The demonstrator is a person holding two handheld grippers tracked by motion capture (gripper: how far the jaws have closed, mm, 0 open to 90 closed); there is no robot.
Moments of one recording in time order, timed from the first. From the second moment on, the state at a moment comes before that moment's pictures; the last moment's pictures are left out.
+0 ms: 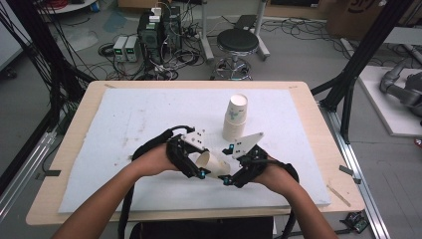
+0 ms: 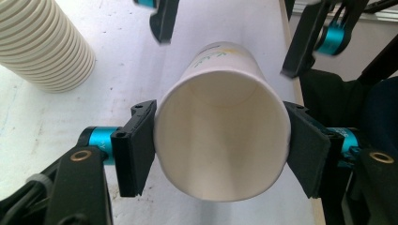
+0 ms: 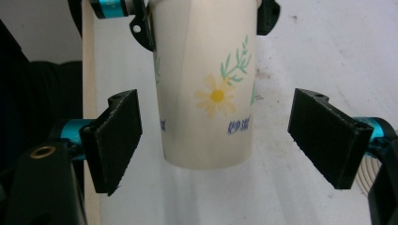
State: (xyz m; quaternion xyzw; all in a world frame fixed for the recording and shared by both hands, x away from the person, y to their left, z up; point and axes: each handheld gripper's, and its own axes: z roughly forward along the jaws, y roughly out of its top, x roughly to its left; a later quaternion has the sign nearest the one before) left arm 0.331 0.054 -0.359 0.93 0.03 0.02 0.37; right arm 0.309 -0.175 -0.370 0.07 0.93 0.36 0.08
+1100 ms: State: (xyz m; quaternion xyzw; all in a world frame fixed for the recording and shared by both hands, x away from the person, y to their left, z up) left arm 0.332 0.081 -0.367 0.88 0.09 0.04 0.47; right arm 0.314 -0.169 -0.384 0.09 0.95 0.30 0.08
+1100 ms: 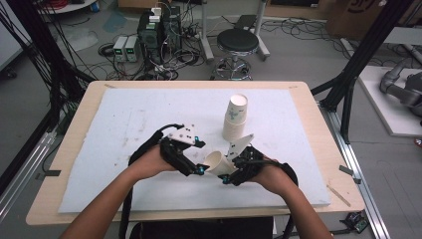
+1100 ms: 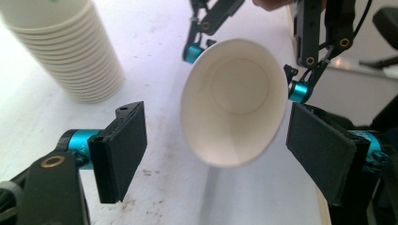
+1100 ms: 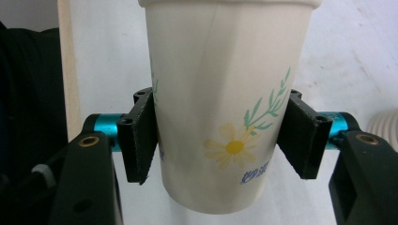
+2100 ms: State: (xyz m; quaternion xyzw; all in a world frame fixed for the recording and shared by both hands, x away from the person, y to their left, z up) left arm 0.321 0.149 -0.426 0.76 0.23 0.11 0.60; right arm 0.303 -0.256 -0.417 0.22 0.85 0.46 0.15
